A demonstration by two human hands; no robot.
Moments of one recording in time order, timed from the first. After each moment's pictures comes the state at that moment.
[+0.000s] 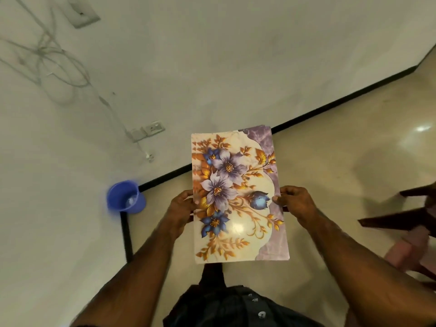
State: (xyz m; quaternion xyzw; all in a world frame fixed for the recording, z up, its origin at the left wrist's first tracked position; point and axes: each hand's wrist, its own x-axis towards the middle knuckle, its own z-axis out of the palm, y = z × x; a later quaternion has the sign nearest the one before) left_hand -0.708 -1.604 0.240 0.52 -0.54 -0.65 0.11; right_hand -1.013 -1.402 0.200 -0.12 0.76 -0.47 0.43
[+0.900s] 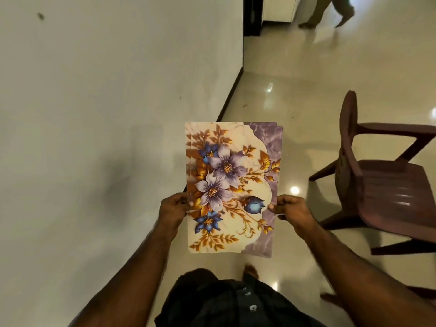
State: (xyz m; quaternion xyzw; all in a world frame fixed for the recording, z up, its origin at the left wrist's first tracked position) left_hand -1.439 -1.796 0.245 0.31 -0.75 -0.57 -0.09; right_hand -1.485 -1.431 0.220 0.21 0.70 -0.63 0.24
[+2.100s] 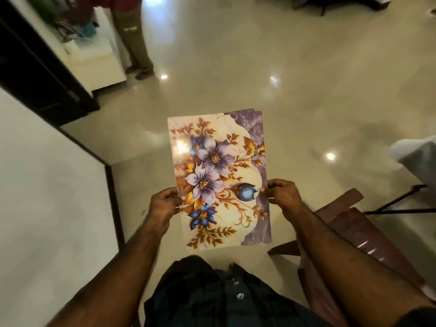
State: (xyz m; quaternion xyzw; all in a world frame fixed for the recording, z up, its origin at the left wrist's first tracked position) left_hand -2.370 -1.387 0.250 0.07 -0.76 -0.57 -0.31; right_hand -2.180 -1.094 0.234 0.49 0.59 -0.65 -0.05
